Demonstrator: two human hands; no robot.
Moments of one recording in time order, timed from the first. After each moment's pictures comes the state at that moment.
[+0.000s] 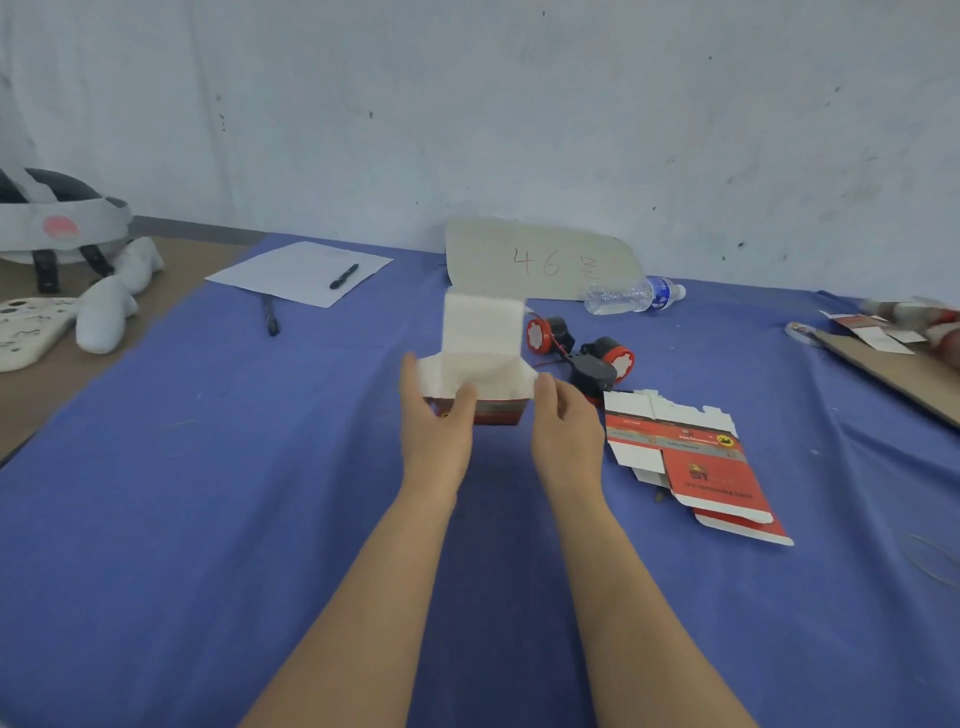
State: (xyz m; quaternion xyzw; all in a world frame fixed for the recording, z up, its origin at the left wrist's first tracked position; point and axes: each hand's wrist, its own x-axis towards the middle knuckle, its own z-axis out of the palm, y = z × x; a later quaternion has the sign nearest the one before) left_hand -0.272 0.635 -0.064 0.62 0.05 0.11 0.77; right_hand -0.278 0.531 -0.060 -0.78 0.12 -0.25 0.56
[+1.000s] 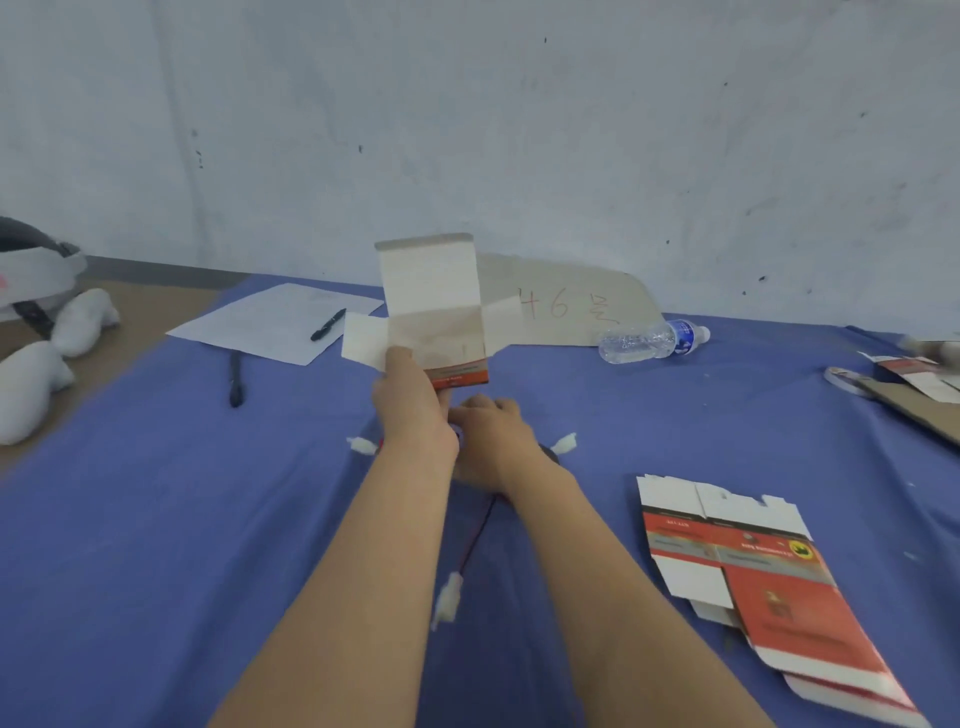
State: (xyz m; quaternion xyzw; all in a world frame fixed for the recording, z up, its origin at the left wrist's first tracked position) left_hand -0.150 0.631 0.000 0.33 0.19 0.08 0.92; right_hand -0.154 0.553 -0.034 -0.98 -0.08 0.01 0.16
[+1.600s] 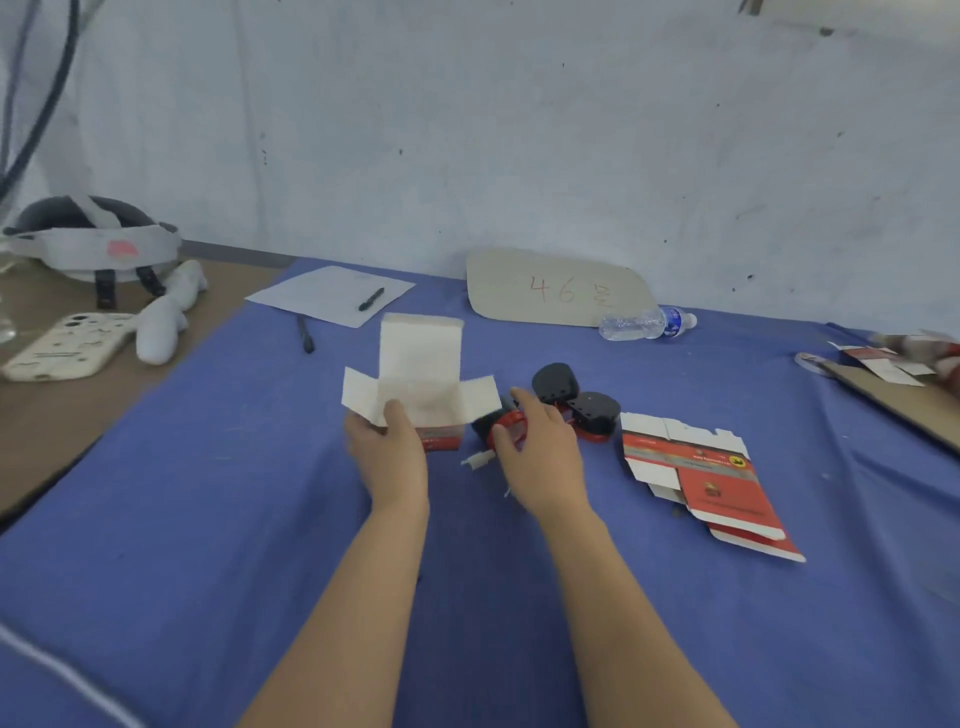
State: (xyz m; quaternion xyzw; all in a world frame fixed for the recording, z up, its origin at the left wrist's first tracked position) left_hand -0.277 0.684 -0.061 0.52 0.17 0.22 0.80; right_hand -0.287 0.557 -0.059 -0.93 0.01 -0.16 0.32
